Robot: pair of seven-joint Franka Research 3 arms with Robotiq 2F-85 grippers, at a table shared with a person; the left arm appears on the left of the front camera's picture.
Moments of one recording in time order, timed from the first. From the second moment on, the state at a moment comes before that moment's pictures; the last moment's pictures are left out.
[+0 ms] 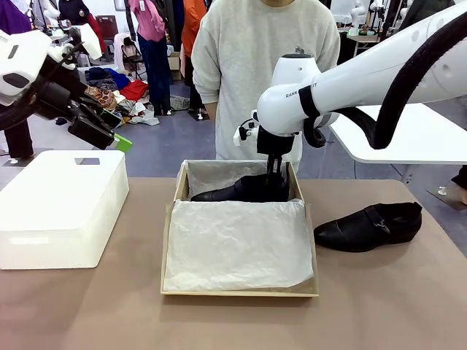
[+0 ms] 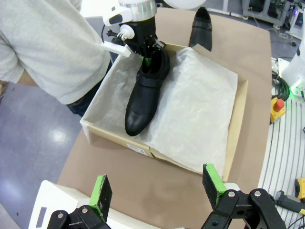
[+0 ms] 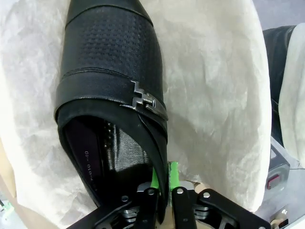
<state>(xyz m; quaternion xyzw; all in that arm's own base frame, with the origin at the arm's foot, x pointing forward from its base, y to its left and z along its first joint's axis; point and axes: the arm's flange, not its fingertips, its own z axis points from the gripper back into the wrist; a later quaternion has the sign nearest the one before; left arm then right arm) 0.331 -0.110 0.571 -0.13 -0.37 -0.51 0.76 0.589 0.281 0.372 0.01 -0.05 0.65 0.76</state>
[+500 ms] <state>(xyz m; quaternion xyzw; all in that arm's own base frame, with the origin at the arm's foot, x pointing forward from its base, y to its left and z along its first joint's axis) 0.331 -0.110 0.571 -0.13 -0.37 -0.51 0.76 0.592 0.282 0.379 0.01 -0.06 0.64 0.76</state>
